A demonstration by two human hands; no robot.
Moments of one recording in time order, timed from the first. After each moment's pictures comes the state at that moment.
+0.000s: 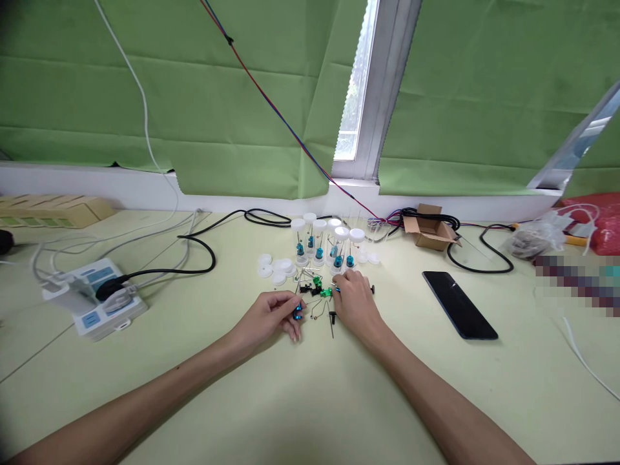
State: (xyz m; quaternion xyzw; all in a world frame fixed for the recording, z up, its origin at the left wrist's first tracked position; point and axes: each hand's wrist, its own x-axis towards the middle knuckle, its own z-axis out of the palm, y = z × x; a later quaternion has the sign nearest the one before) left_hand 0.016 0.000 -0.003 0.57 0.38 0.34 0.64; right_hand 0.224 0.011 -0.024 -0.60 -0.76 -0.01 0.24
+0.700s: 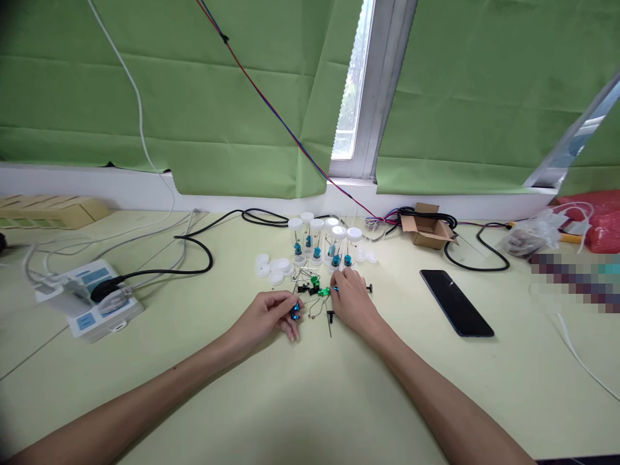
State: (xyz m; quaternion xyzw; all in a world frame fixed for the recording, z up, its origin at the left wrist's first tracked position) left_hand 0.015 0.001 -0.004 0.57 0.38 0.34 0.65; right_hand 0.226 0.013 -0.024 -0.59 -0.77 0.03 0.26
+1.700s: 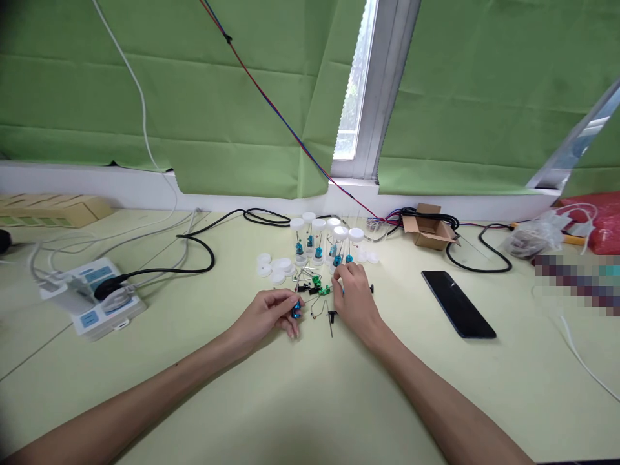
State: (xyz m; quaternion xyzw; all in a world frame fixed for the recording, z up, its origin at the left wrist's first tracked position) left_hand 0.013 0.002 -0.003 0.57 0.37 0.34 0.65; right_hand 0.220 0.007 -0.012 -0.54 -0.74 0.01 0.40
